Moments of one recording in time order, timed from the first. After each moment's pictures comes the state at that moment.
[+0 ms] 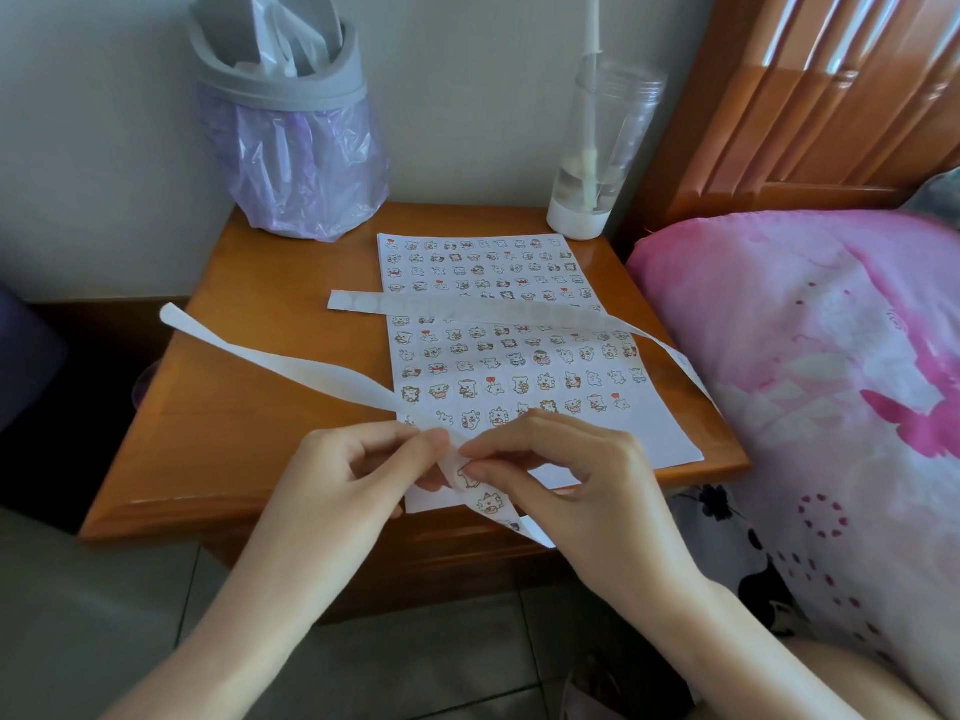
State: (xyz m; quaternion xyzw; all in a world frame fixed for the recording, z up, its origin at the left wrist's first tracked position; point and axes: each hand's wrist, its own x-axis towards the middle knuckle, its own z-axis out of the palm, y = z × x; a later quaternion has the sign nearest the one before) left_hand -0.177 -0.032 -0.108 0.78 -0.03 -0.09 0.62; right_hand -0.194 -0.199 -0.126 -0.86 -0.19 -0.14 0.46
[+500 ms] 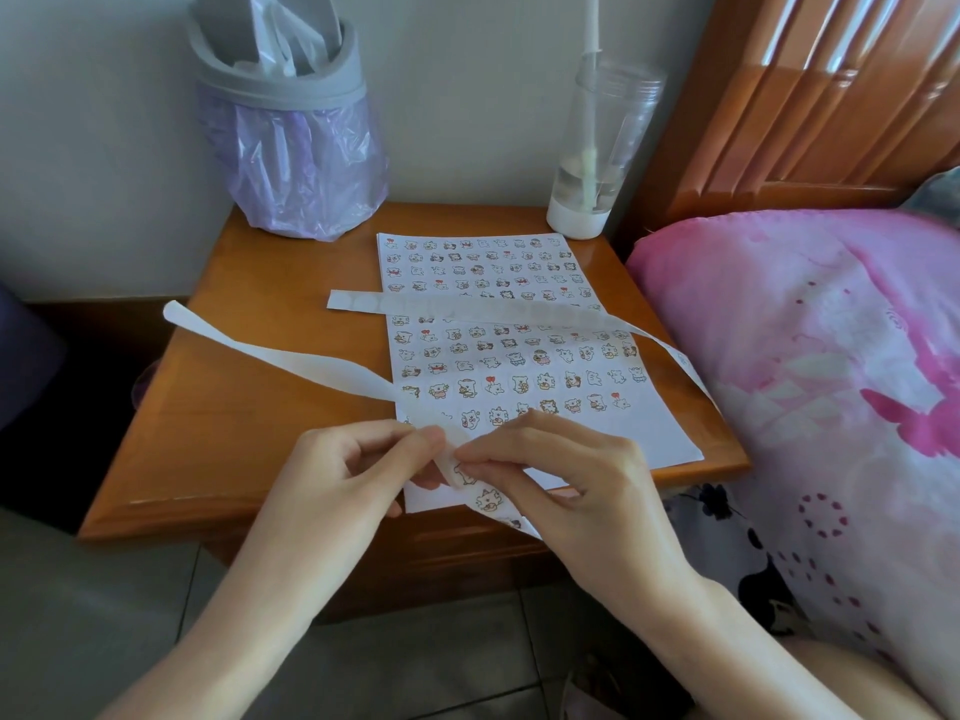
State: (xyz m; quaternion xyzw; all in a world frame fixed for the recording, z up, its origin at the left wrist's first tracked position) left_hand -0.175 -0.030 -0.110 0.78 -0.03 -0.09 0.62; right_hand -0.193 -0.198 -0.129 -0.86 -0.22 -0.19 0.42
